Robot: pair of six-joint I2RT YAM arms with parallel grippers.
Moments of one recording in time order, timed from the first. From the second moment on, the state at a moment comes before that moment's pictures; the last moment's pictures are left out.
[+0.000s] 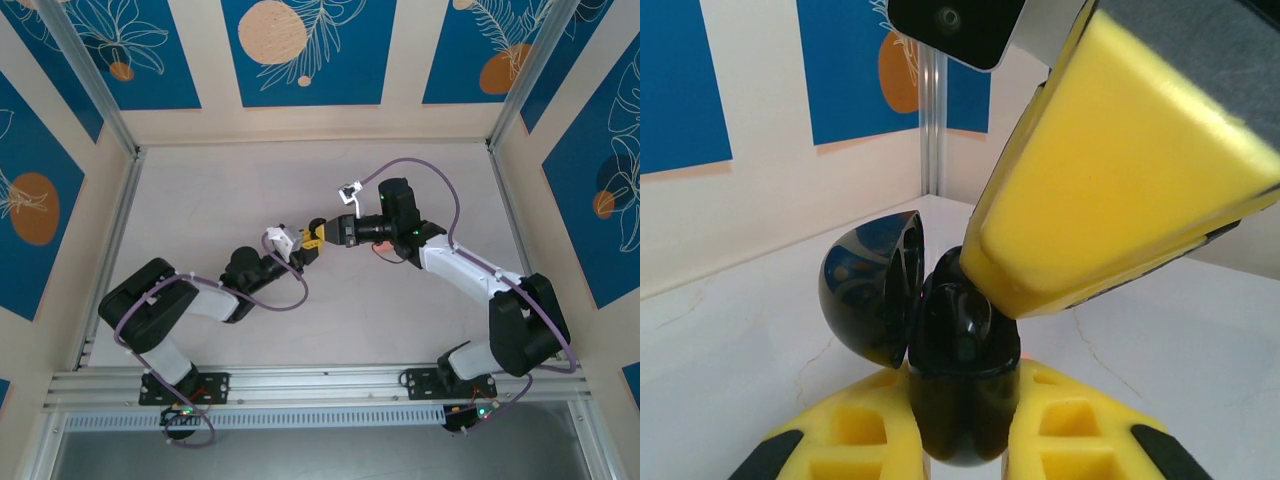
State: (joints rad) left arm -0.71 1.64 0.46 1.27 0.23 -0.05; right arm 0.48 1.41 0.91 0.02 -0.86 0.53
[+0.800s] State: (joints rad) left arm -0.71 1.63 0.47 1.27 0.56 -0.04; right arm 0.30 1.35 1.14 -0.49 -1.04 -0.04
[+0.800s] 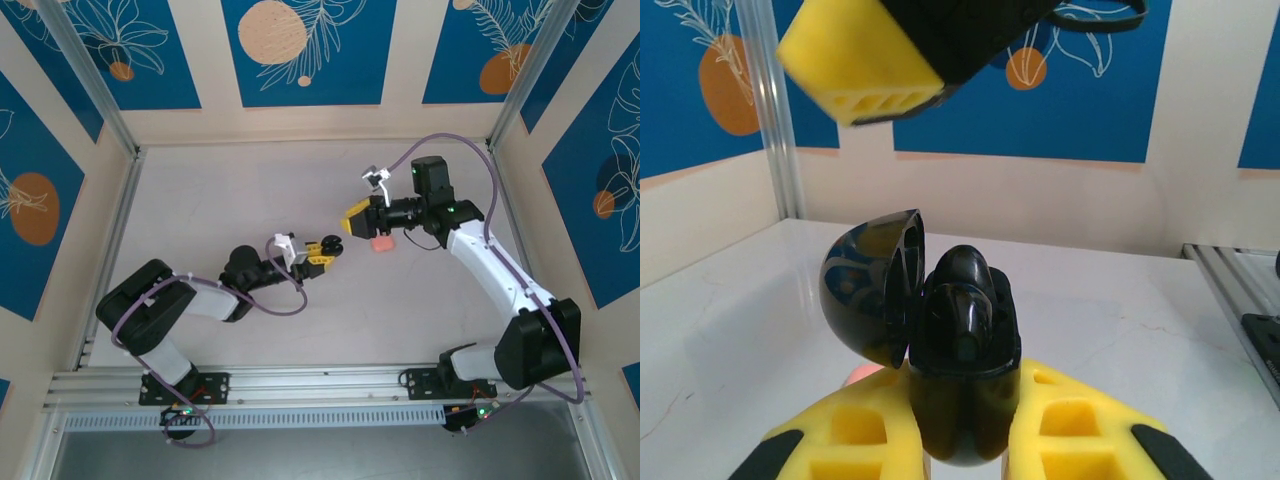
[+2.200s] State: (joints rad) left arm -0.72 1.61 0.50 1.28 0.54 -0.08; right arm 0.28 1.28 1.09 -0.56 -1.19 -0.15
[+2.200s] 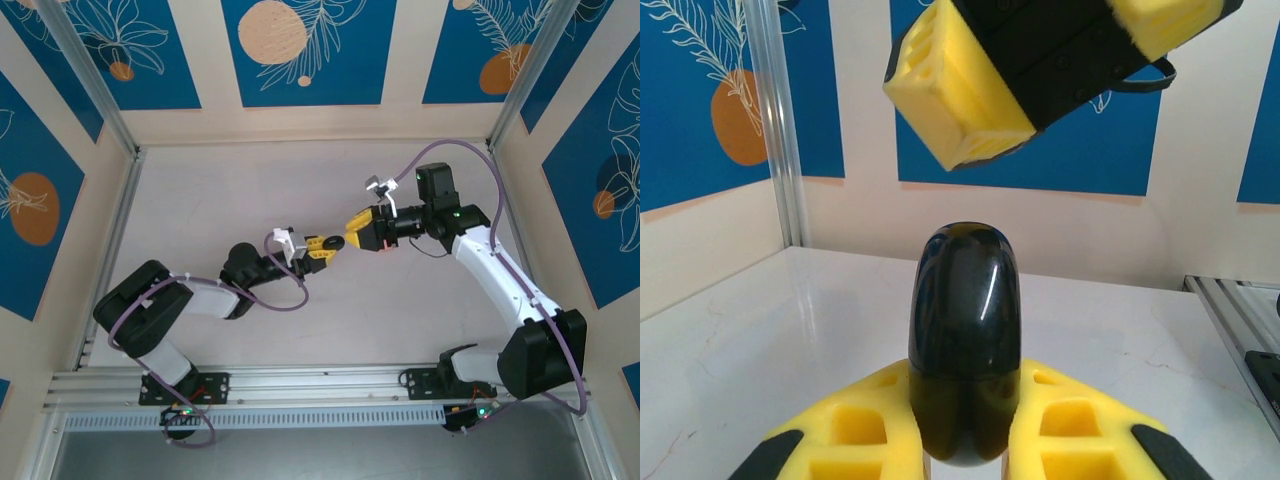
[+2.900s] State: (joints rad) left arm -0.72 1.61 0.50 1.28 0.58 -0.10; right arm 0.26 1.06 0.90 -0.38 -1.05 -0.52
